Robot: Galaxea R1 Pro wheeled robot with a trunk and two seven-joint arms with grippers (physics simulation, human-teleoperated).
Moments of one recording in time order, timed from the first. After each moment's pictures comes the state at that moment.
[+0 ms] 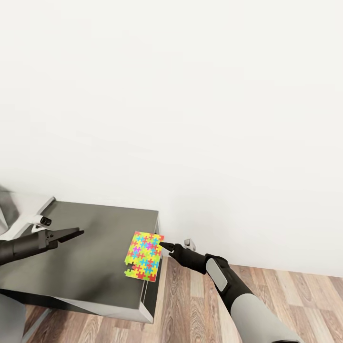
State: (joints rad) left arm -0.48 0.45 0.37 -1.25 0.19 1.04 -1.57; right arm -0.68 0.16 0.01 -0.54 -0.57 0.55 0.63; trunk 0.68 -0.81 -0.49
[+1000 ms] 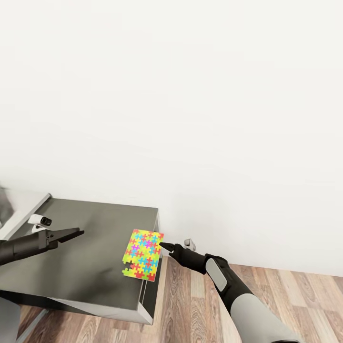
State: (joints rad) left arm -0.48 0.45 0.37 -1.25 0.19 1.04 -1.57; right arm -0.68 0.17 0.01 -0.54 -0.57 0.55 0.61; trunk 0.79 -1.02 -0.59
